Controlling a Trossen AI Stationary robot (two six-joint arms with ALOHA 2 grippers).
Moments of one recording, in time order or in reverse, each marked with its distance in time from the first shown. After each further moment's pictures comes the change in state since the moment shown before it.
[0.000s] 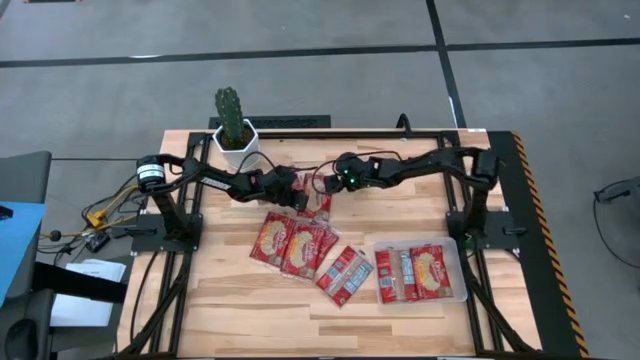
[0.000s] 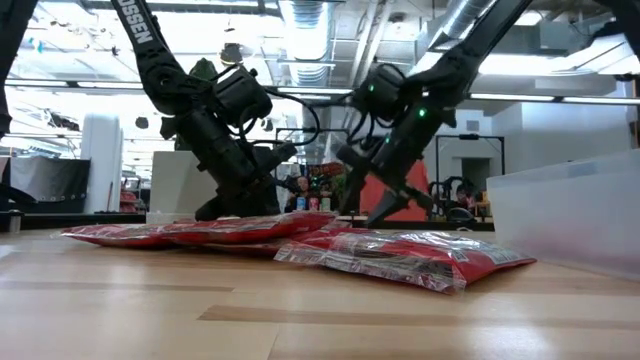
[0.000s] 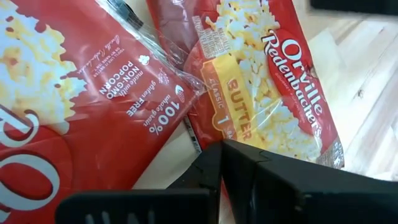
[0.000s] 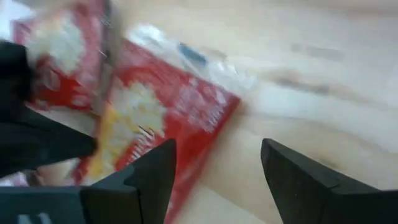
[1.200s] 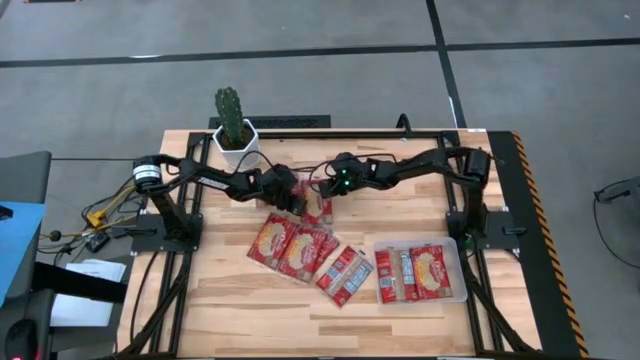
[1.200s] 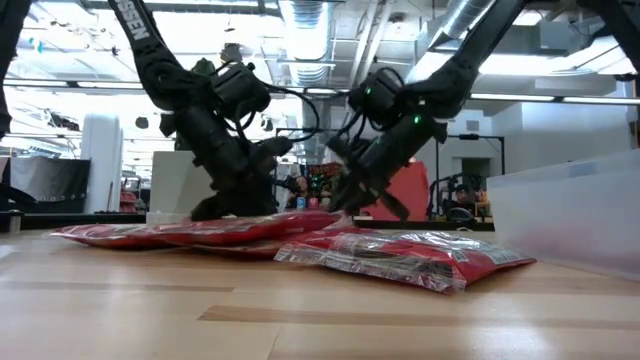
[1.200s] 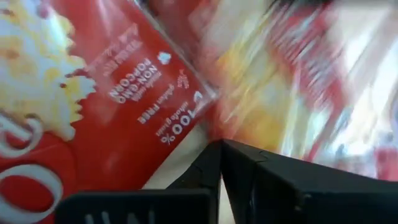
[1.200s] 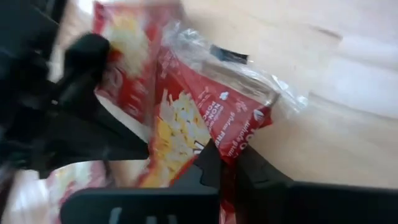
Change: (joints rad) left arm -0.007 -0.052 -0.004 0.000 0.146 -0.004; right arm -0.005 0.051 -0.001 0.201 -0.225 -0.030
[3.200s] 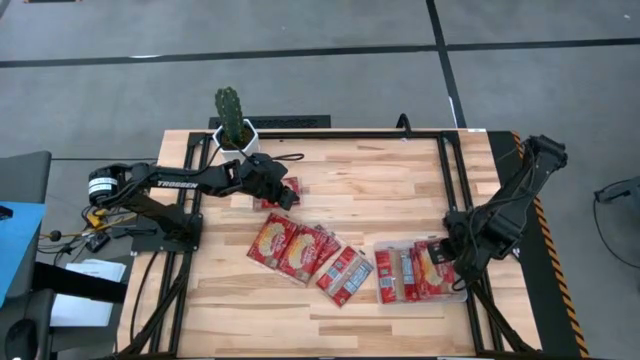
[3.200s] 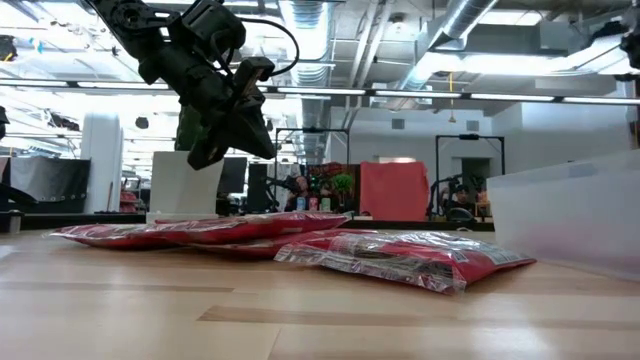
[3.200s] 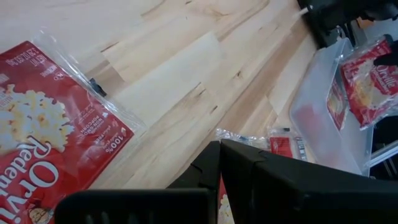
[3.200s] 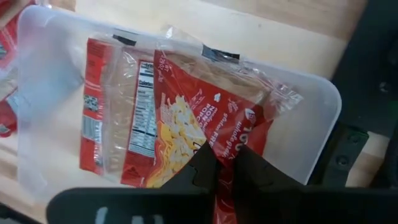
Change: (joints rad) left arm -0.006 -0.351 0.002 -0.165 0.009 0.015; right arm 1.230 -0.984 -0.270 -1.396 0.381 1.291
